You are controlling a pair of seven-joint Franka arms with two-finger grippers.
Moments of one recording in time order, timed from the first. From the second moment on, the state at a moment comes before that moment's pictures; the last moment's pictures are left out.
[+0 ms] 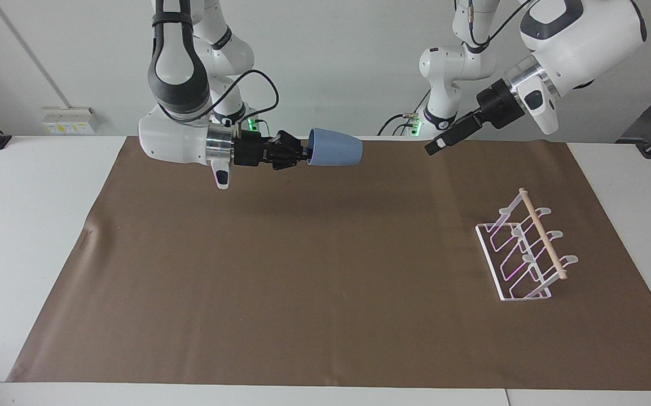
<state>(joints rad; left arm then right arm) -0.07 -0.02 -0.13 -1.67 -0.79 1.76 -0.88 0.12 0.04 0.07 -2.02 1.46 1.80 -0.21</state>
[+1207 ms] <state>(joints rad) -0.26 -0.10 -0.14 -1.87 -0.81 2.07 -1.34 0.22 0.03 0.06 -2.06 1.65 1.89 -0.17</state>
